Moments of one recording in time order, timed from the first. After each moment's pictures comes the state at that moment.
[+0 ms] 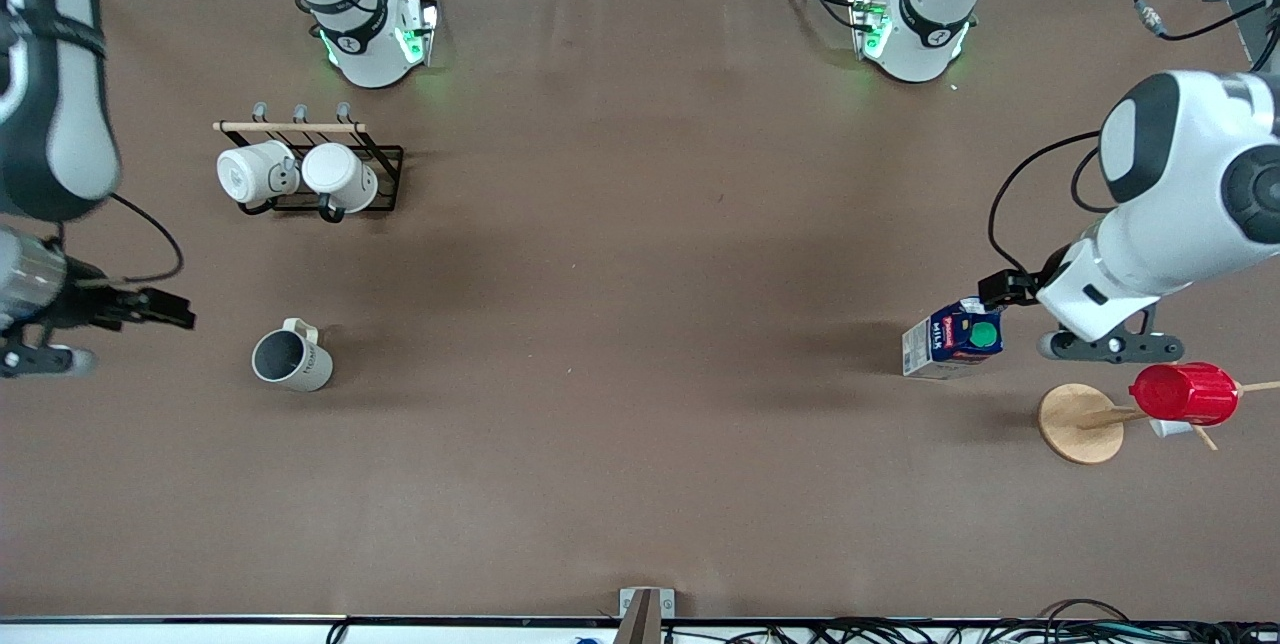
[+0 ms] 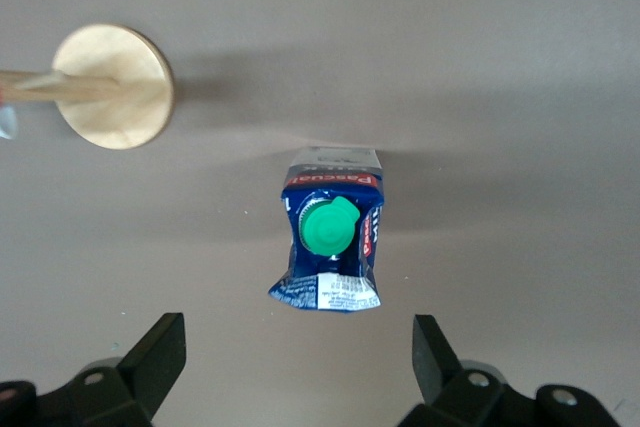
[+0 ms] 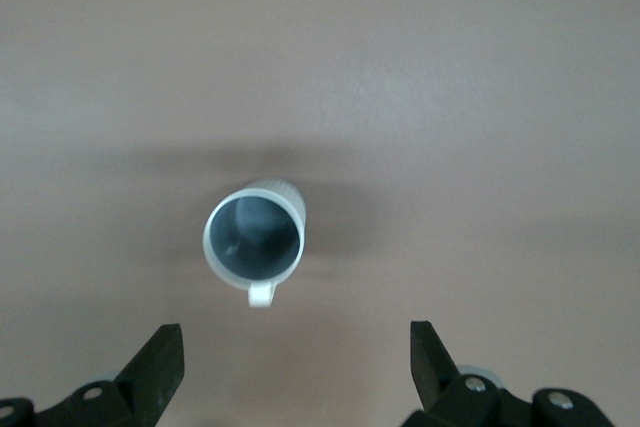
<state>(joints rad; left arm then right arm) -0.04 0.28 -0.09 -1.66 0.06 1.84 -0.08 -0.06 0.32 -0.09 -1.69 0.03 1.99 -0.17</state>
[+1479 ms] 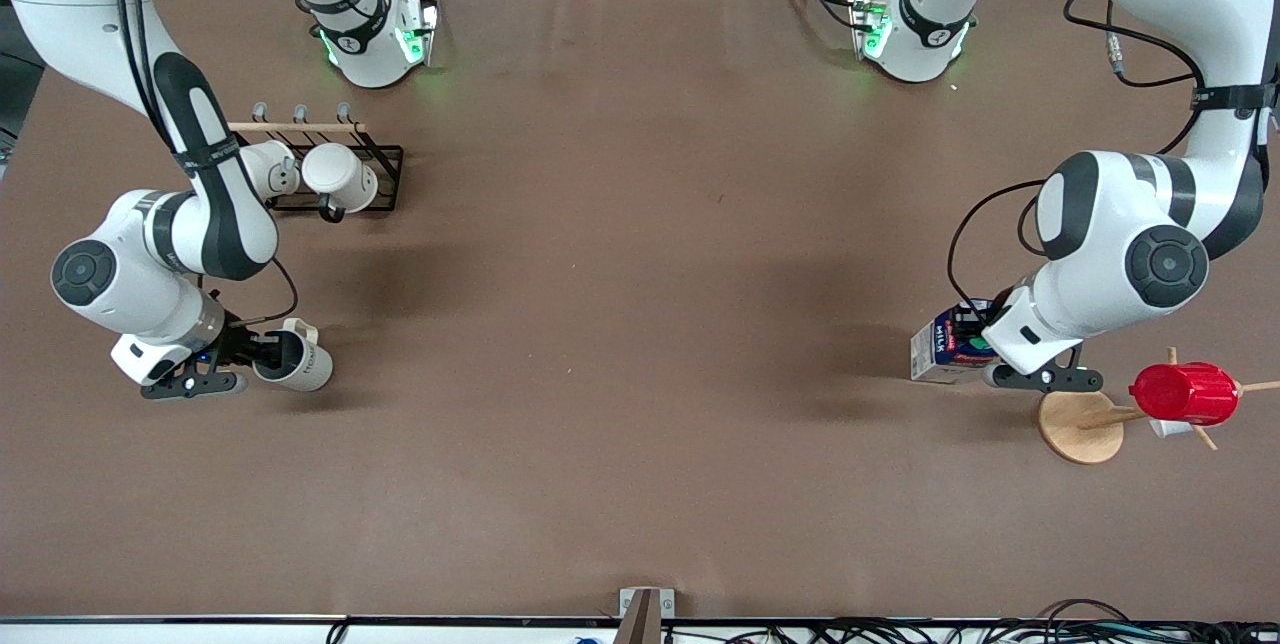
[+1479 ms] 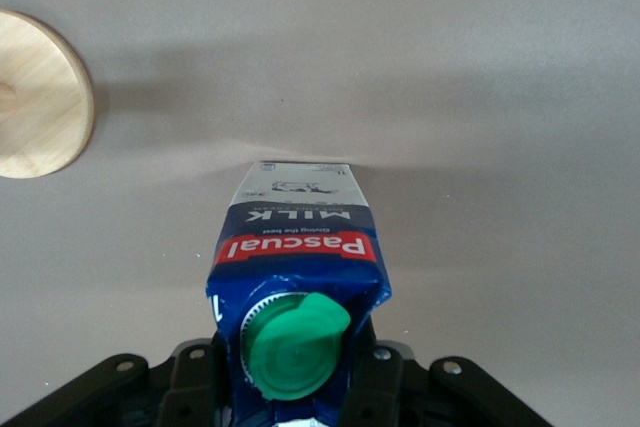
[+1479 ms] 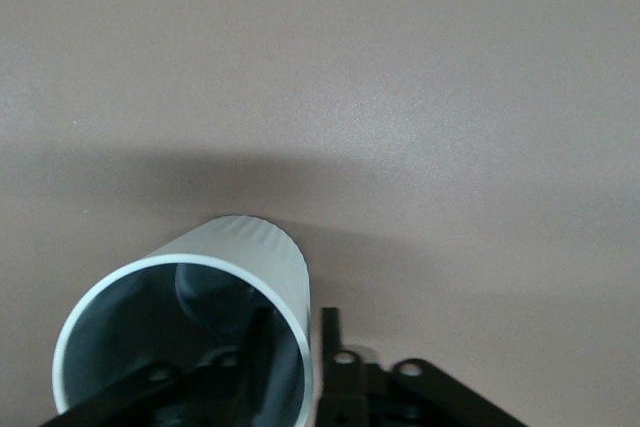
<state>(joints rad) -0.03 0.38 -0.10 -1.76 0.04 2.05 -0.06 -0.04 0.48 -0.08 -1.95 0.03 2.48 -0.25</state>
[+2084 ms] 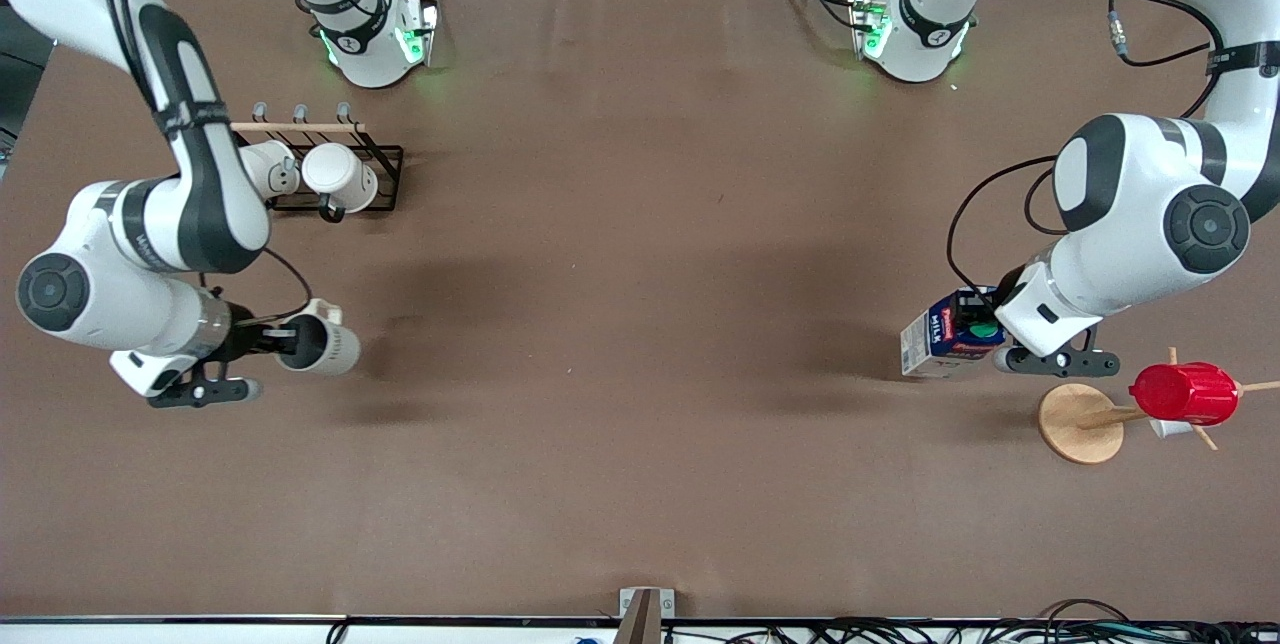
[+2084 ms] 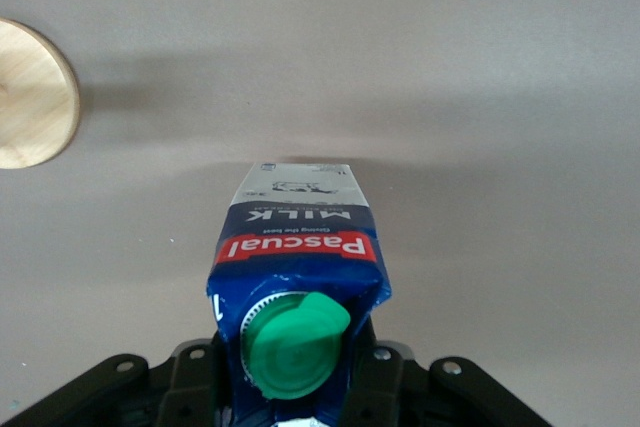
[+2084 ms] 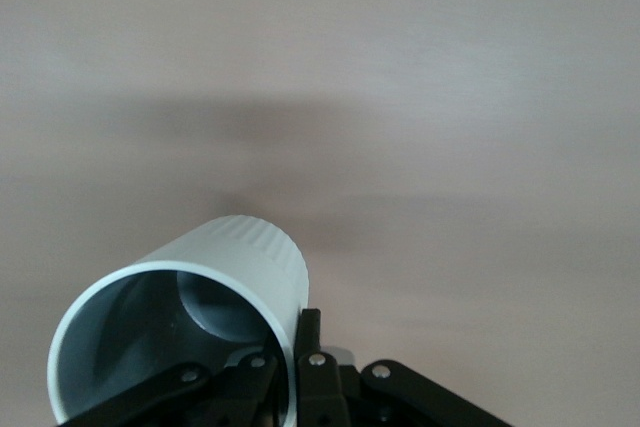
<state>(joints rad) -0.03 0.30 -0.11 -1.75 -0.04 1.99 -0.06 -0.01 0.42 0.09 -1.70 0.03 2.02 0.00</state>
